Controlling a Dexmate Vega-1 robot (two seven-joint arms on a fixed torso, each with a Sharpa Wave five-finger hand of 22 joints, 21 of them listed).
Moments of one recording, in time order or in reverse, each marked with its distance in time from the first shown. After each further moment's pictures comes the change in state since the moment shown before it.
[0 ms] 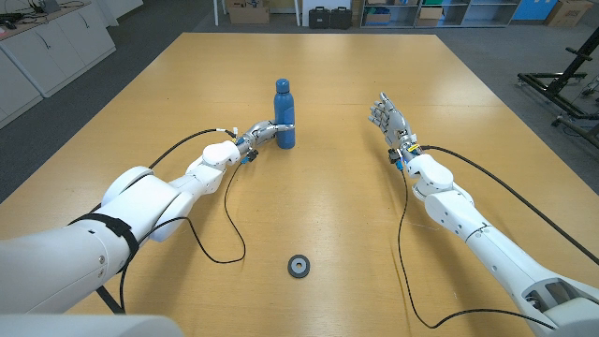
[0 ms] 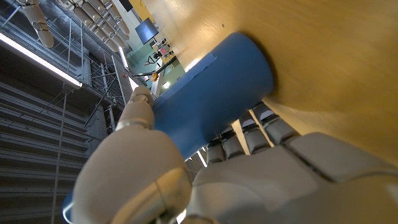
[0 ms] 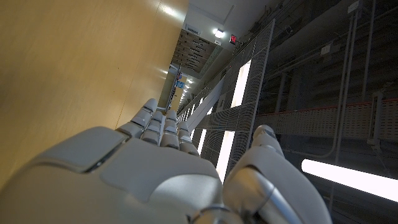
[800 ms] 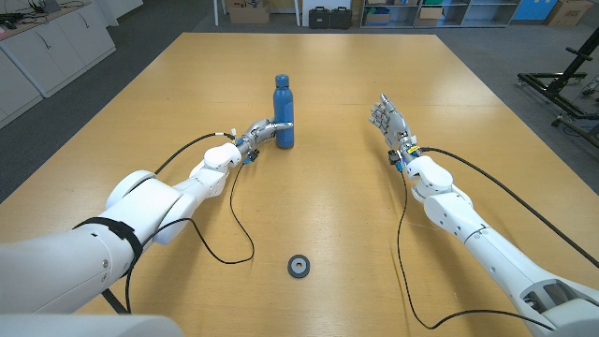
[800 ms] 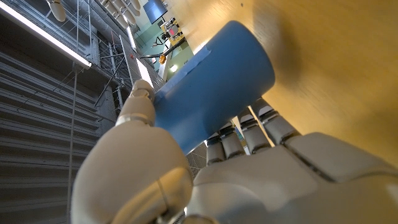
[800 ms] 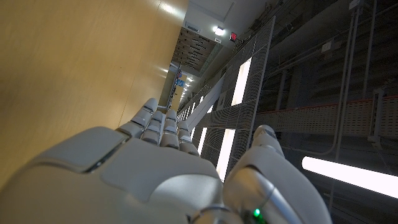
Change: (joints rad) left arm 0.039 -0.011 -0.053 -0.012 -0.032 -0.096 0.009; left_hand 0.023 0.008 0.012 -0.007 -0.009 0.086 0.029 0.024 -0.006 0.103 -0.003 0.004 0.000 0.096 -0.003 0.000 0.000 0.079 -0.002 0.006 0.003; right arm -0.008 0.007 0.001 0.008 0.001 0.017 -0.004; right_hand 0.000 0.000 -0.004 -0.004 0.000 0.004 -0.004 0.000 0.000 0.006 0.006 0.000 -0.004 0.000 0.000 0.006 -0.005 0.005 0.005 -0.004 0.000
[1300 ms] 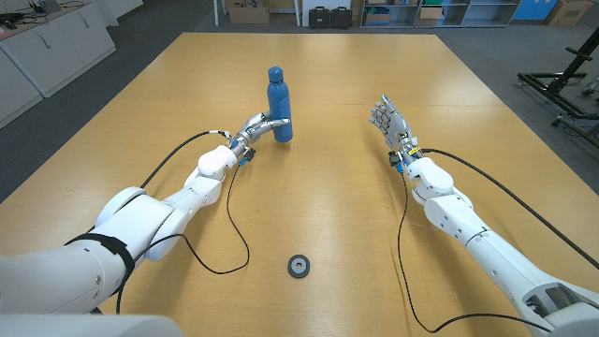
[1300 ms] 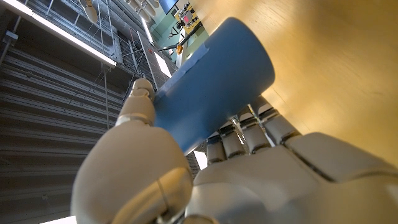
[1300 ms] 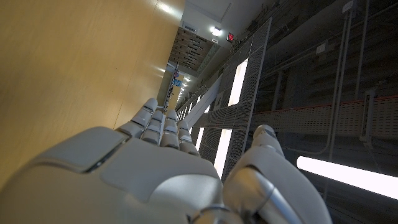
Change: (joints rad) left arm 0.167 0.100 -0.044 -0.292 0.010 -0.073 0.045; left_hand 0.000 0.000 0.008 -0.008 -0.003 0.021 0.021 0.006 0.000 0.028 0.018 0.007 0.000 0.045 -0.002 0.000 0.003 0.037 -0.001 0.003 0.000; right arm -0.026 -0.009 0.004 -0.030 -0.008 0.019 -0.005; right_hand 0.004 0.004 0.004 -0.004 0.000 0.008 0.004 0.000 0.000 0.007 -0.015 0.000 -0.006 0.011 -0.011 0.000 0.000 0.010 -0.010 0.000 0.000
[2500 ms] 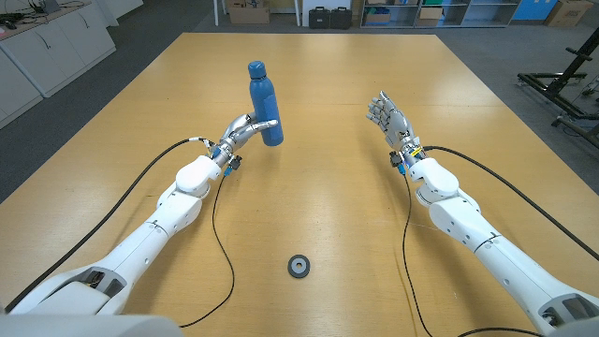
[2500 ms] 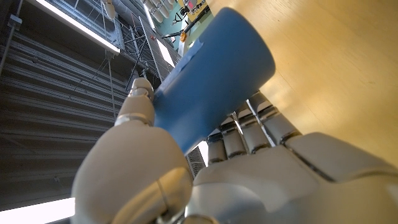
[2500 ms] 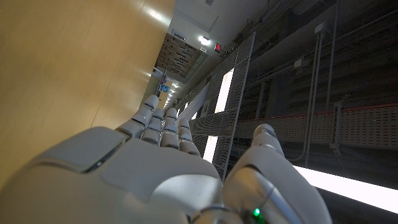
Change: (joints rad) left arm 0.360 0.207 -0.081 -0.692 -0.065 0.302 0.167; left_hand 0.000 0.000 0.006 -0.006 -0.004 0.043 0.043 0.012 0.003 0.073 0.055 0.000 0.003 0.094 -0.013 0.000 0.005 0.060 -0.005 0.008 0.005; right arm -0.058 -0.059 0.017 -0.097 -0.012 0.048 0.032; right_hand 0.008 0.008 0.000 -0.008 0.000 0.030 0.002 0.008 -0.005 0.018 -0.021 0.008 -0.013 0.034 -0.012 0.008 -0.005 0.037 -0.012 0.000 0.000
